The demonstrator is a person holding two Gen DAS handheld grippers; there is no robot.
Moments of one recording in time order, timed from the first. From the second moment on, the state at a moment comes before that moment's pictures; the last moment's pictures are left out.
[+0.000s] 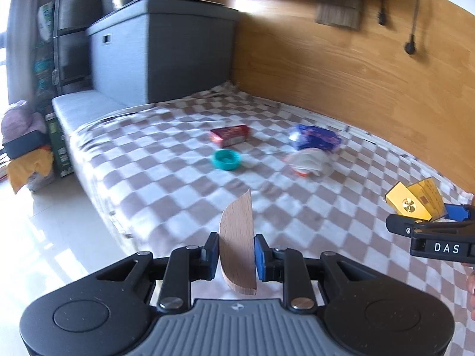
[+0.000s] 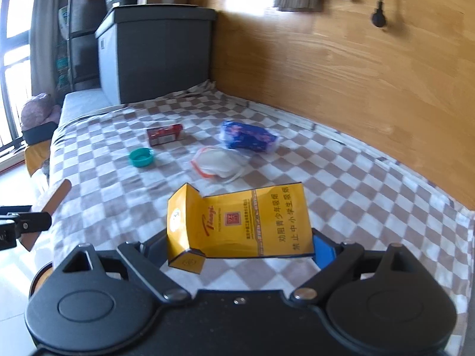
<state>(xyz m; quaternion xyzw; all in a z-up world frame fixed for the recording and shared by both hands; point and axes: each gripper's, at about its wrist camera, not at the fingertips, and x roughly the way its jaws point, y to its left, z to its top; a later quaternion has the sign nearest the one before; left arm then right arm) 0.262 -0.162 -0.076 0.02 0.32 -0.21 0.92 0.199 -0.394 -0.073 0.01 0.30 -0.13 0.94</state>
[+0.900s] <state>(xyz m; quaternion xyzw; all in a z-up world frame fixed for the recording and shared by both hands) 0.284 0.052 -0.129 -0.06 0.37 -0.03 0.92 0.282 -0.183 -0.116 -0.03 0.35 0.05 0.94</state>
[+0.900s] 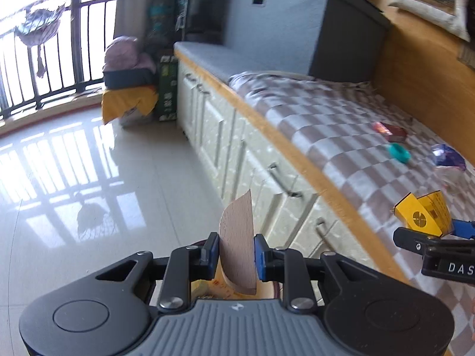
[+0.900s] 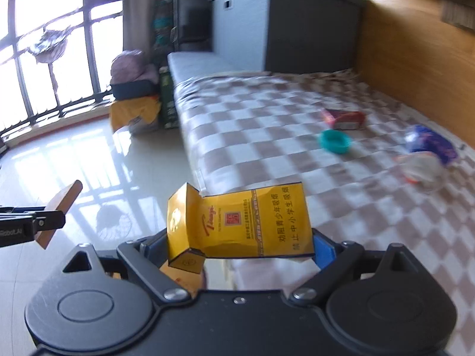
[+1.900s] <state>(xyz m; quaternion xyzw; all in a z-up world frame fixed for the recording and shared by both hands) 0.390 0.092 -0.342 -0.18 0.55 0.01 0.81 0.388 -0.068 -0.348 -0.09 0.57 0.22 0.79</state>
